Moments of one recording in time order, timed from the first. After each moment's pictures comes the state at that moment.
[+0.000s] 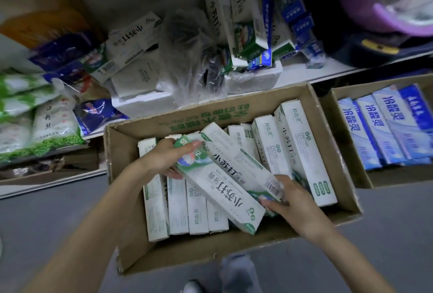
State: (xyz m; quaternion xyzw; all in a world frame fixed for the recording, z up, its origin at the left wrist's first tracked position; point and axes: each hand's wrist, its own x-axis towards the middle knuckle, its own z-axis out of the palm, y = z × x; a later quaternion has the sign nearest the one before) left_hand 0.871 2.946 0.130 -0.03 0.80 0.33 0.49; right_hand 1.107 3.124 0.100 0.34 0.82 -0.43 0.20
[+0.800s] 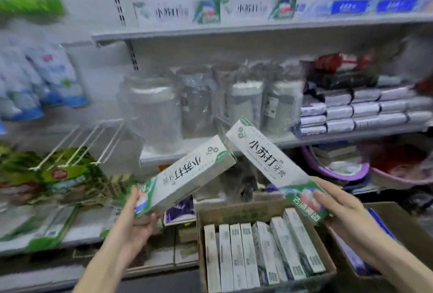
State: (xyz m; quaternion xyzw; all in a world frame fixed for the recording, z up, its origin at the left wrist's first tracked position) left_hand 0.972 2.712 0.468 -0.19 0.47 0.84 0.21; right_hand 1.162 3.030 0.486 0.19 0.63 -0.74 -0.17
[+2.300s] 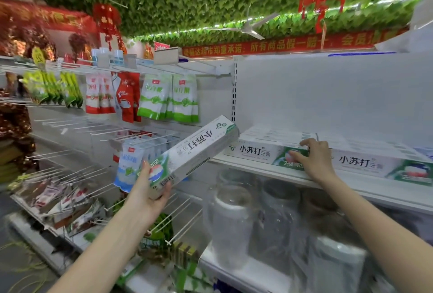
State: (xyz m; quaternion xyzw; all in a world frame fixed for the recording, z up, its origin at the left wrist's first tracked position) left_hand 0.889 2.724 0.755 -0.19 0.33 0.91 -0.14; right_hand 0.745 3.059 0.766 0.00 0.89 -0.36 -0.28
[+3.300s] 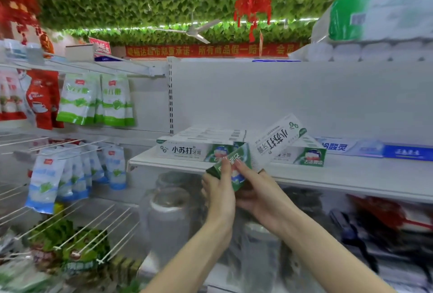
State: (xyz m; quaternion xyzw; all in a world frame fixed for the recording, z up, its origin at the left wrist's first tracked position) left_hand 0.889 2.981 0.746 -0.02 0.62 0.78 -0.11; right_hand 0.913 3.058 0.770 -0.08 0.55 -0.83 -0.01
